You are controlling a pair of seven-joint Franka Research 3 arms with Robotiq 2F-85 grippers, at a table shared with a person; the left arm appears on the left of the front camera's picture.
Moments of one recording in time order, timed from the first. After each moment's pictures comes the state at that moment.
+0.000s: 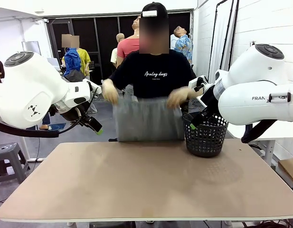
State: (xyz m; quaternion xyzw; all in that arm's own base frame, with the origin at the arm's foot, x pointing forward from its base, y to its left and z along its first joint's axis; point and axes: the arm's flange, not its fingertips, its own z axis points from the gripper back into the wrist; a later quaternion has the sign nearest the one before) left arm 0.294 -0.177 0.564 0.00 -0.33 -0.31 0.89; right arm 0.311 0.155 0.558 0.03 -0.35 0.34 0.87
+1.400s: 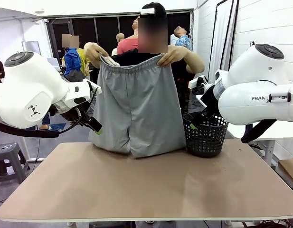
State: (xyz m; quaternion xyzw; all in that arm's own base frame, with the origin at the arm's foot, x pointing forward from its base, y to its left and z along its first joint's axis) left arm 0.294 -0.177 0.564 0.00 -0.33 -0.31 0.89; right arm 0.311 0.155 0.558 0.03 -0.35 0.34 0.87
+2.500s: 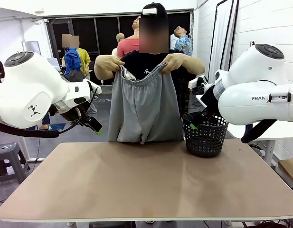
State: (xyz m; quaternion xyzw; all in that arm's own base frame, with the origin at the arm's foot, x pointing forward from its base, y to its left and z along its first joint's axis) left arm 0.294 -0.177 0.564 0.00 -0.33 -0.31 0.89; right arm 0.311 0.155 0.558 0.03 -0.35 0.34 0.87
